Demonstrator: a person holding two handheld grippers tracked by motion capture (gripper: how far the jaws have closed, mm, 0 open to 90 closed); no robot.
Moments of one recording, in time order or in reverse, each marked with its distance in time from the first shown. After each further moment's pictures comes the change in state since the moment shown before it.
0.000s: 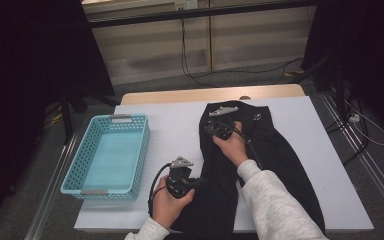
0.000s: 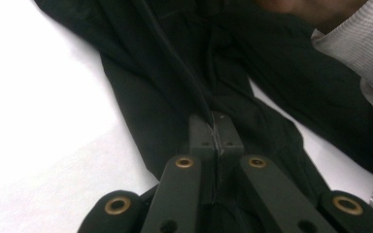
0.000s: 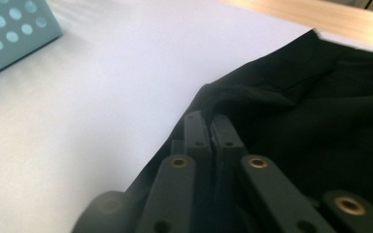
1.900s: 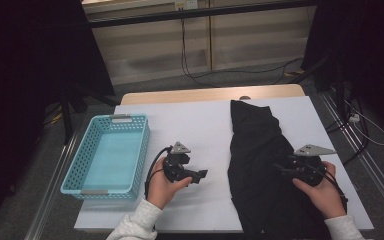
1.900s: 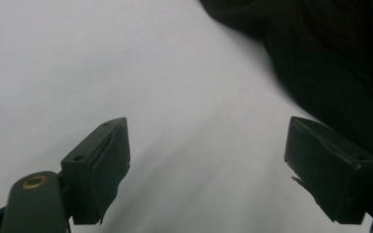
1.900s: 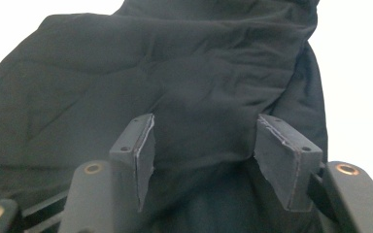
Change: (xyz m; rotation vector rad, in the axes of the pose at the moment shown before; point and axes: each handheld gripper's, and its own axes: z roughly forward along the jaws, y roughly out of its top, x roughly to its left) left arm 0.044 0.025 0.010 0.041 0.093 0.167; right arm -0.064 -0.139 -0.198 0.055 -0.165 0.037
